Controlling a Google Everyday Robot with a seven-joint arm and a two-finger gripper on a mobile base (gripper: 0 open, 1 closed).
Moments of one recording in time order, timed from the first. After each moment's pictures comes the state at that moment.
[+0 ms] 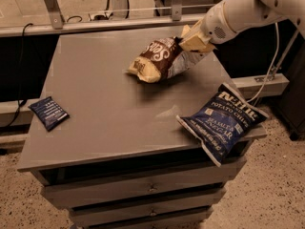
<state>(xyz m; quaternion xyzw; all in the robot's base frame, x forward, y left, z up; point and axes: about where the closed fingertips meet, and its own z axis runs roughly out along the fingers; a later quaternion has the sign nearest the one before) 0.683 -0.121 0.935 -0.53 0.74 0.12 0.40</state>
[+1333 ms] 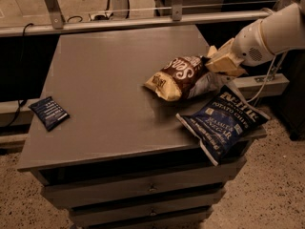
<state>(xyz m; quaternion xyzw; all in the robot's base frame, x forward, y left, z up) 0.599 -0.183 0.917 -0.50 0.77 0.13 0.37</state>
